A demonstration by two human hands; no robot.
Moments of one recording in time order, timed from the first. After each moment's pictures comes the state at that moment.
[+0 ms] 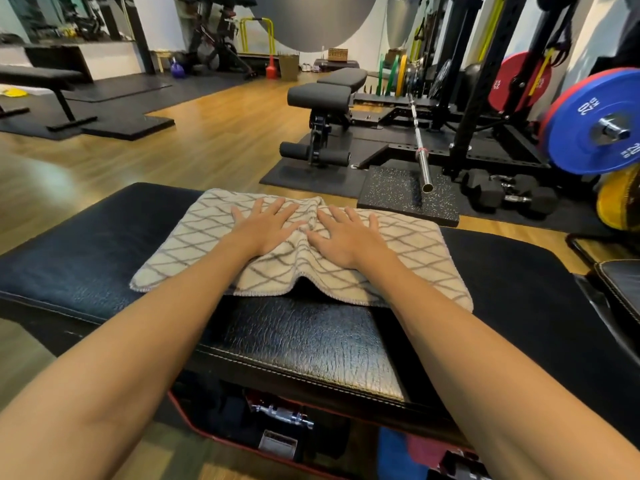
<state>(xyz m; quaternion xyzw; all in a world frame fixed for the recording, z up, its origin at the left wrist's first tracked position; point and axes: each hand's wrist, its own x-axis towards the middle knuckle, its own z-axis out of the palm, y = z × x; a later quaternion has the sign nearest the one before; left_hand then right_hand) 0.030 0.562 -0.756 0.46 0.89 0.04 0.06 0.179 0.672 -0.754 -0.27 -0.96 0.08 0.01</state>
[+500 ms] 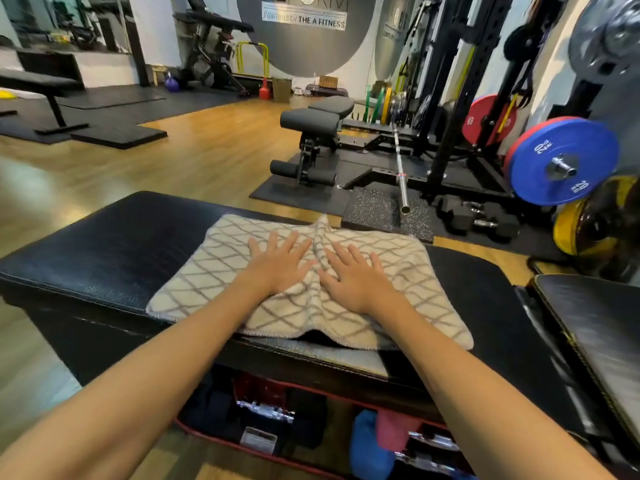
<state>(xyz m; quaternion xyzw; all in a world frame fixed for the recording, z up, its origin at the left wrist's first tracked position) 0.119 0.533 -0.750 0.49 0.87 0.01 0.06 0.268 0.634 -0.748 -0.25 -0.96 0.07 -0.01</state>
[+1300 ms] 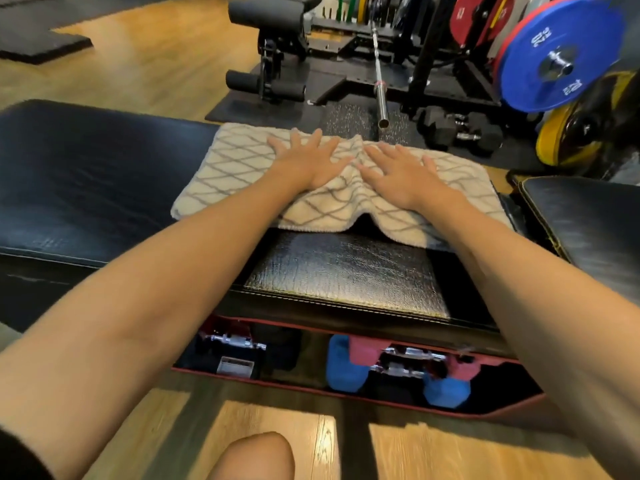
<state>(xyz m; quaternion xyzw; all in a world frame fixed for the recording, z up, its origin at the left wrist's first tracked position) 0.171 0.657 -0.752 0.52 0.85 0.02 0.05 0.331 0.749 -0.752 -0.35 -0.93 0.05 0.01</state>
